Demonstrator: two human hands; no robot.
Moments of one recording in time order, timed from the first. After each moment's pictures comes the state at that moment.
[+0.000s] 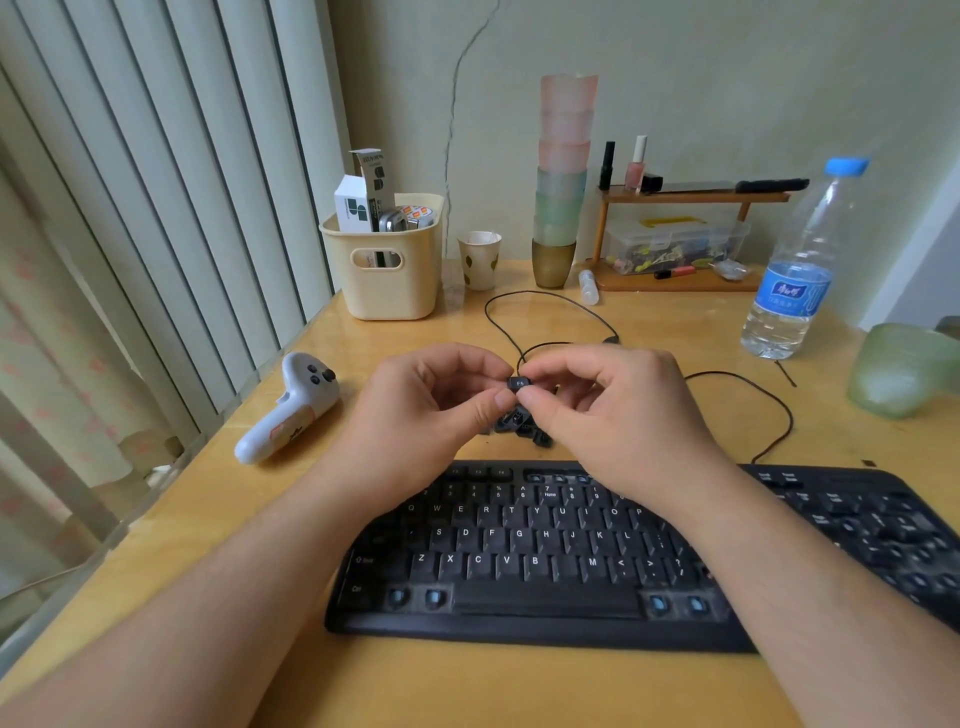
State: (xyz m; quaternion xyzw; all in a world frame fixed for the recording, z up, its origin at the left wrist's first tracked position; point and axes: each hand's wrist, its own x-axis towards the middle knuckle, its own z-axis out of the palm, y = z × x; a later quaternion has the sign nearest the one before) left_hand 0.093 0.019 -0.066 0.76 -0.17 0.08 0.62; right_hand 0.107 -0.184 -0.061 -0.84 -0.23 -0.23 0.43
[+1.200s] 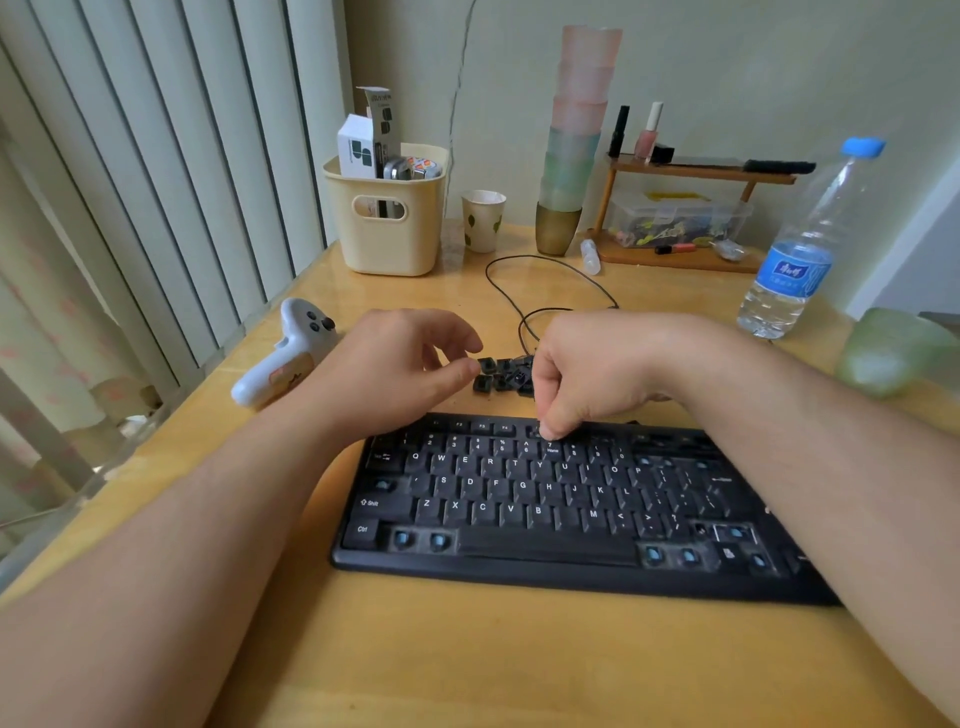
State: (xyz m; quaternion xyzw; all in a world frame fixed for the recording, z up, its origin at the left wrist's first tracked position) left_hand 0.118 0.054 -0.073 0.93 -0.17 0.13 0.29; right_hand 0.132 -0.163 -0.009 -0.95 -0.21 0.20 0.07
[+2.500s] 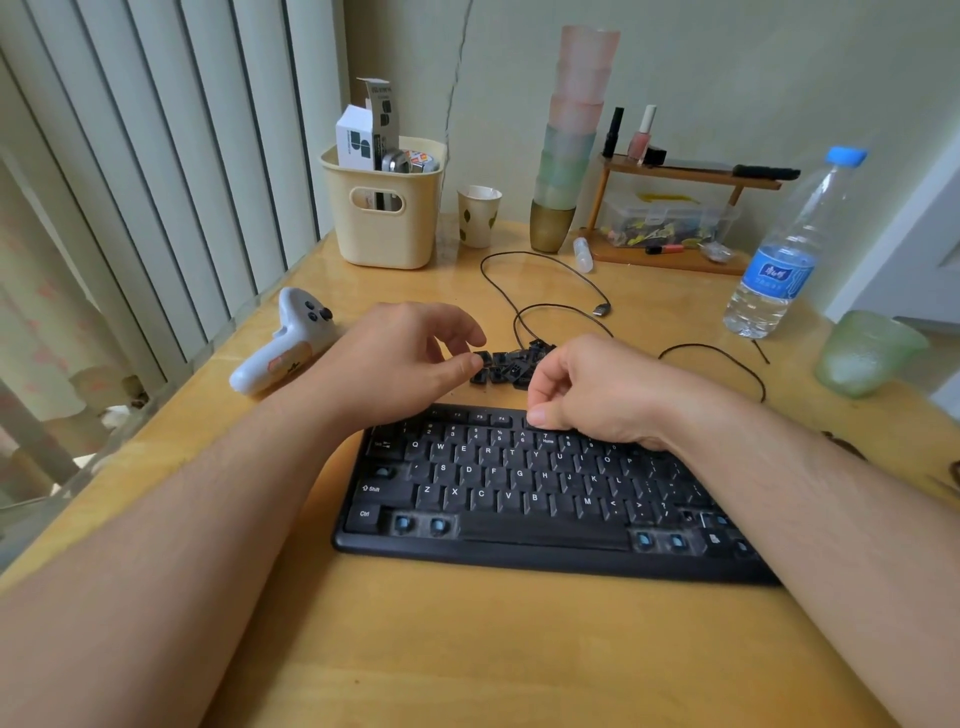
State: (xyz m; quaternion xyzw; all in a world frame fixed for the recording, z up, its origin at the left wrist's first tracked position) left_hand 0.118 0.053 -0.075 0.92 -0.18 0.11 0.32; right_hand 0.108 -0.170 -0.039 -0.96 -0.09 0.14 0.24
